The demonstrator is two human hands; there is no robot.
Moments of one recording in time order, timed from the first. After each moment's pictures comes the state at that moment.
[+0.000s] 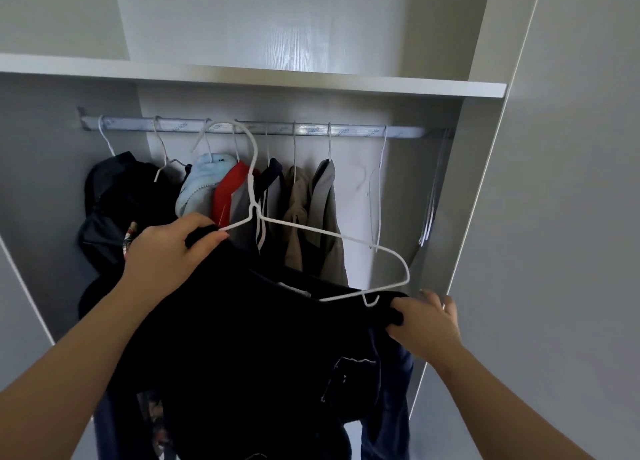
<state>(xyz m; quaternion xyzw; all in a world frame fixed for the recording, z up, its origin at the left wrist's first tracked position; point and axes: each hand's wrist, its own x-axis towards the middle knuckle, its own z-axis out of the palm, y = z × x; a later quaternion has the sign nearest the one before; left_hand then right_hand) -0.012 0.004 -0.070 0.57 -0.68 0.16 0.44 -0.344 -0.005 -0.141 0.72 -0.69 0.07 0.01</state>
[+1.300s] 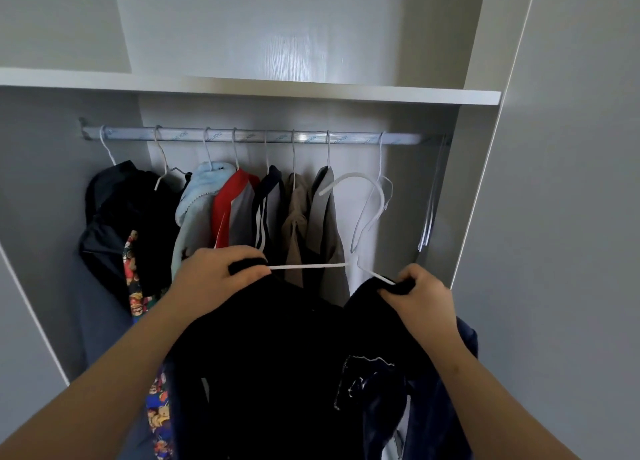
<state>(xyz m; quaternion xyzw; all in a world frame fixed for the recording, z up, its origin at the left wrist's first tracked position) -0.042 -0.005 -0.082 0.52 -0.77 -0.02 0.37 -0.325 0.004 -0.104 0.61 -0.64 0.44 -0.13</state>
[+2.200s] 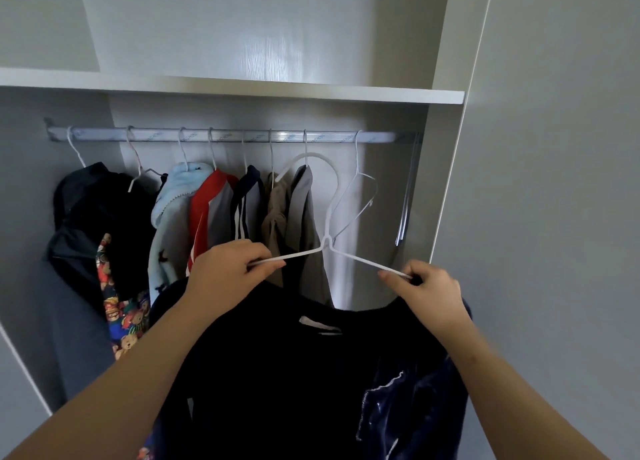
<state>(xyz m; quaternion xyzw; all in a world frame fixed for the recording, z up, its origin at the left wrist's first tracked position) -0.084 -0.010 -0.083 0.50 -0.77 0.05 0.38 -0.358 0.026 -0.087 0.62 -0.64 0.43 -0.14</state>
